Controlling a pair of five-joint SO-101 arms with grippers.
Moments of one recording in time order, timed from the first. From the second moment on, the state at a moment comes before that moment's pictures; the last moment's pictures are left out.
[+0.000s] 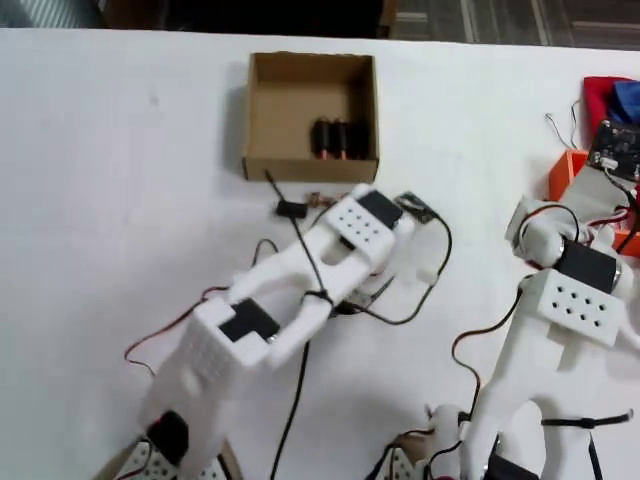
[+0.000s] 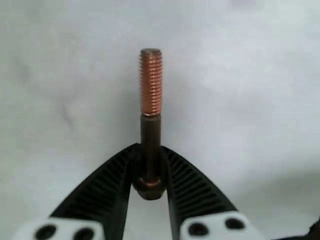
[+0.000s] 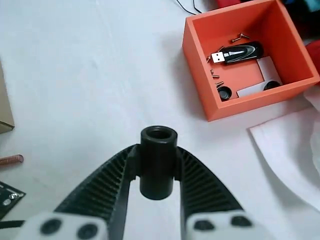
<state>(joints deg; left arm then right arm) 36.4 35.6 -20.4 95.3 0.5 21.1 -32.3 33.8 55.3 2.7</state>
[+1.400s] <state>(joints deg) -19.9 -23.3 47.6 50.2 -77.3 21.0 -32.3 33.8 55.3 2.7</state>
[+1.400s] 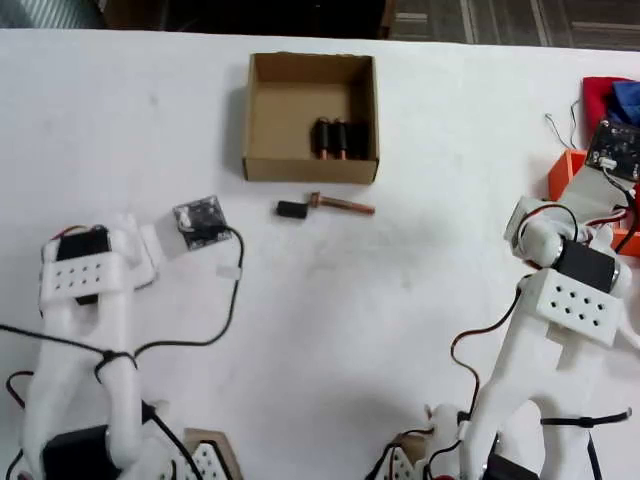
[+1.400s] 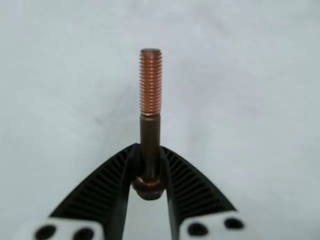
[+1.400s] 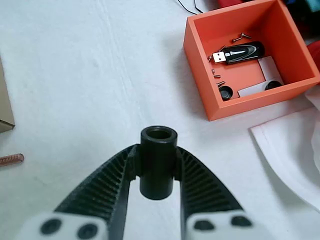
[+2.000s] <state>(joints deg) -19.3 -8.6 45.0 31.1 -70.0 18.5 -32.4 35.3 55.2 2.7</state>
